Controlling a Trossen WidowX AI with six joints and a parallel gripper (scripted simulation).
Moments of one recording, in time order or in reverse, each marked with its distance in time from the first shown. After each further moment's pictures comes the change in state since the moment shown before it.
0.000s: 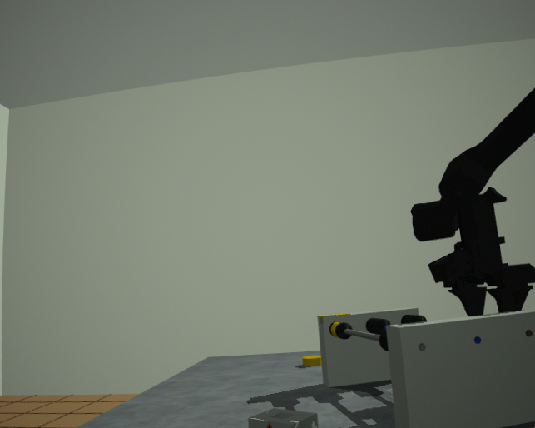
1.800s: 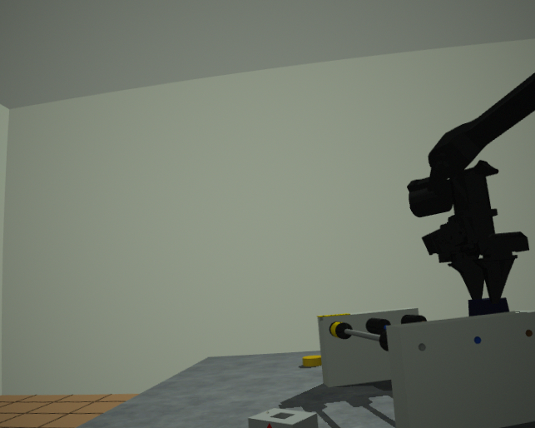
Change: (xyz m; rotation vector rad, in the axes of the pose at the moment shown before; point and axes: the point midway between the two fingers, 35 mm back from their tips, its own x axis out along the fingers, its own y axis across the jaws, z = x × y) arm -0.045 -0.003 0.003 0.017 0.004 0.005
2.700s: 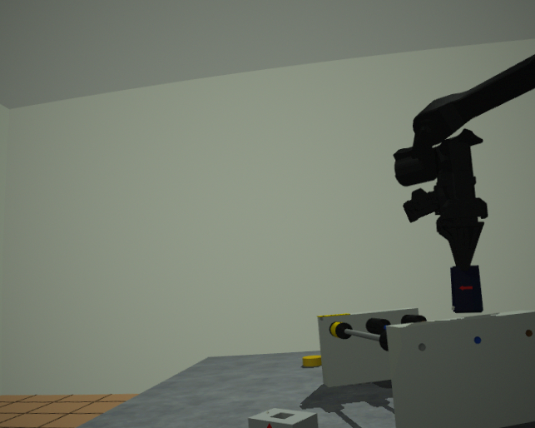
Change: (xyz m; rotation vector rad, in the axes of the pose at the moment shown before) arm -0.054 0.000 0.029 0.347 -0.059 -0.010
